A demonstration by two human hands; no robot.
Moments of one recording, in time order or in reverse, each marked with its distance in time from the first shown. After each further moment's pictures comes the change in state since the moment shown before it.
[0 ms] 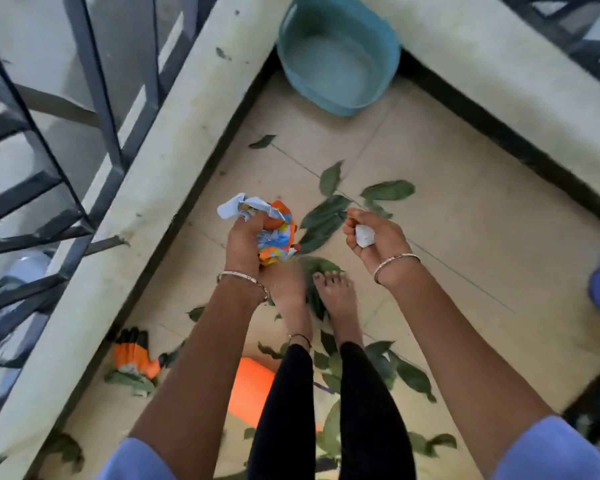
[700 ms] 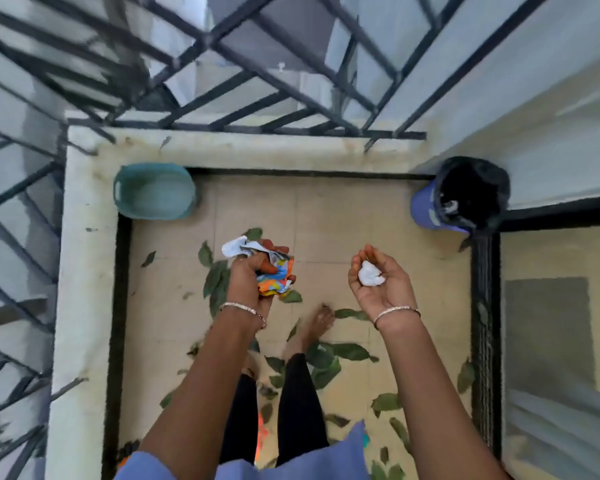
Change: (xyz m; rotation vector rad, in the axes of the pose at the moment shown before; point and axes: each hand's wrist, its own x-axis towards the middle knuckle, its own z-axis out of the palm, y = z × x) left_hand -0.253 -0.141 0.270 0.455 -0.348 -0.106; right_hand -0.300 -0.133 -0.286 1.127 0.074 -0.140
